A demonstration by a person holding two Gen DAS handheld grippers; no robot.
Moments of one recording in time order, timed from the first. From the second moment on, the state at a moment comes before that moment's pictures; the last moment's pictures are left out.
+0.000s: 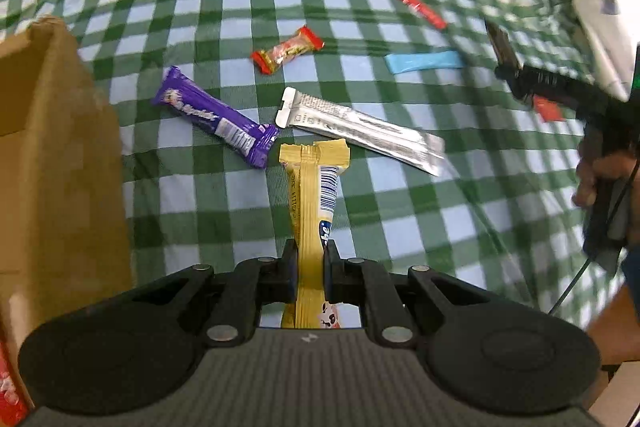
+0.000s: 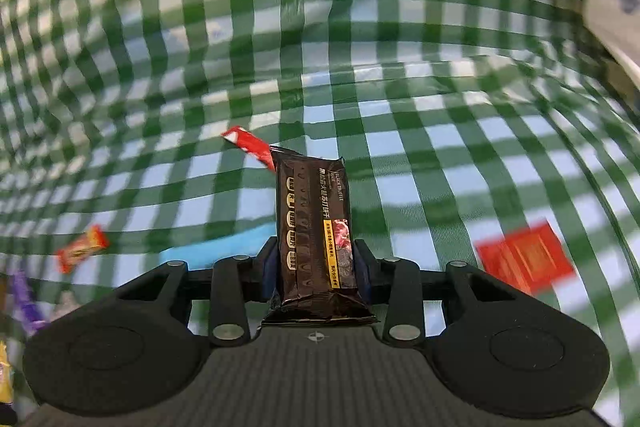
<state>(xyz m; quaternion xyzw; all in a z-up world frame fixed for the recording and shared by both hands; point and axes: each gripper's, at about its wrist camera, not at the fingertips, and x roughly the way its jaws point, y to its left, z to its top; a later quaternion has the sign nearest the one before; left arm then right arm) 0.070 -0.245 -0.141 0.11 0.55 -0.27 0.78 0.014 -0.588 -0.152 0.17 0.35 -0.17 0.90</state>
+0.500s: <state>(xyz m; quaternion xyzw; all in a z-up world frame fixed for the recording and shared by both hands) -0.008 -0.118 -0.019 0.07 0.47 -0.28 0.83 -0.131 -0.396 -0.035 0.24 0.27 -0.13 0.92</state>
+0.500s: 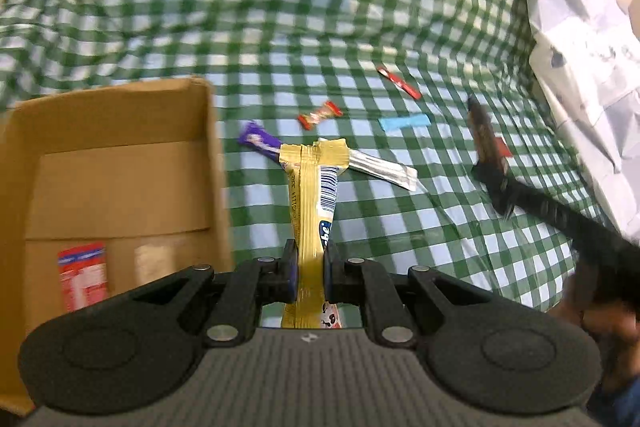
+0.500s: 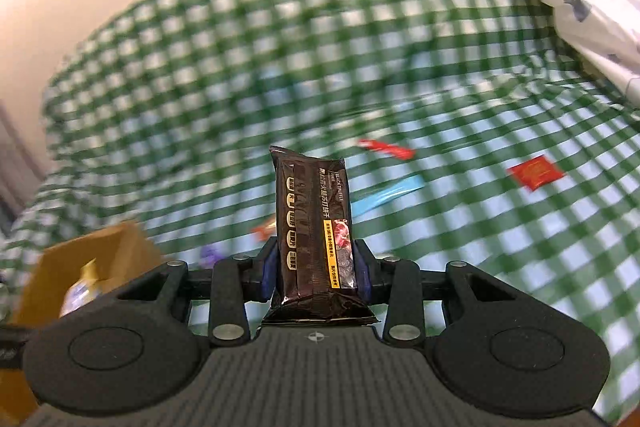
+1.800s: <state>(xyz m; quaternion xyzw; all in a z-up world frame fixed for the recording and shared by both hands) -0.061 0.130 0.035 -0.03 0.40 -0.19 0.90 -0.175 -0.117 0.041 0.15 0.33 0.01 0.93</state>
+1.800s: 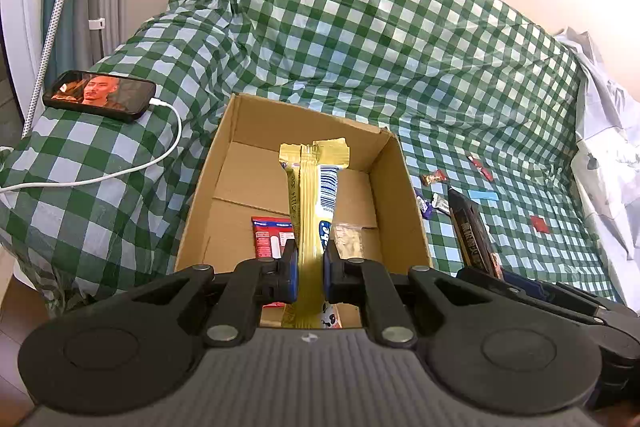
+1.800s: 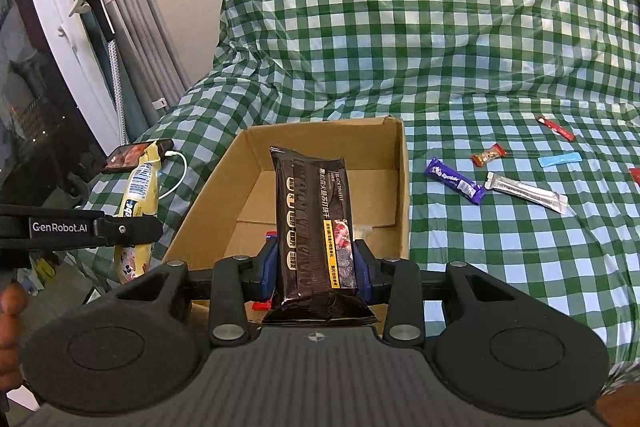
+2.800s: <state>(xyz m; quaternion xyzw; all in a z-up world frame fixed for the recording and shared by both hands) -0.040 0.125 0.018 -0.03 0.41 -0.18 0.89 -0.149 -0.119 0.031 0.14 0.35 0.01 0.93</state>
